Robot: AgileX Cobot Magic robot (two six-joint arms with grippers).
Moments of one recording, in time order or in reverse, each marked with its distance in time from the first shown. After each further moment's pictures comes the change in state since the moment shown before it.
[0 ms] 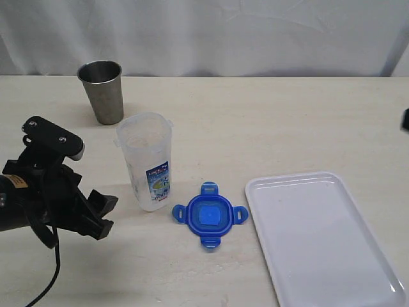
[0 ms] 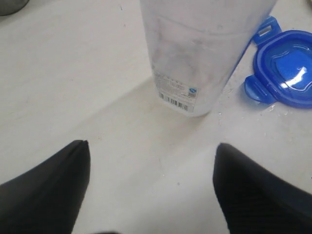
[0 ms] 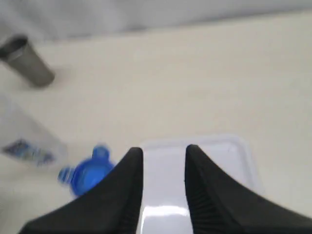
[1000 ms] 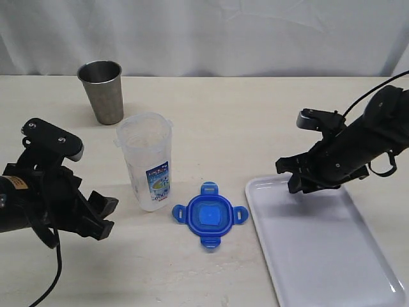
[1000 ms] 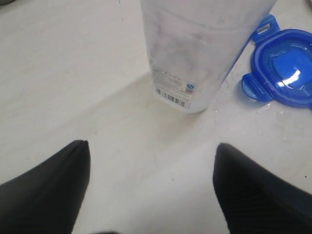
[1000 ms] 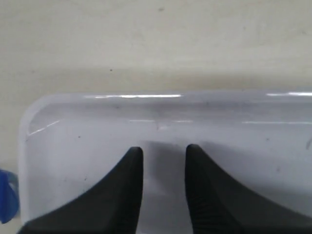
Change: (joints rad) left arm 0.000 0.000 0.000 -0.002 0.017 -0.029; right arm 0.001 1.137 -0.302 0.219 -0.143 -0.294
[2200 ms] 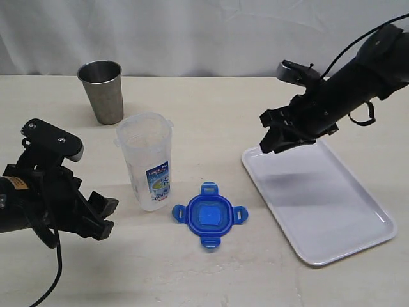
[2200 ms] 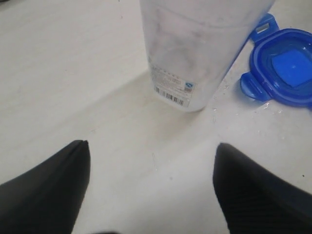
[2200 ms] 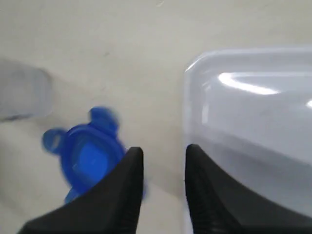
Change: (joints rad) left arm 0.000 0.000 0.000 0.000 0.004 -0.008; right arm 0.002 0.033 -0.319 0.160 0.408 -0.209
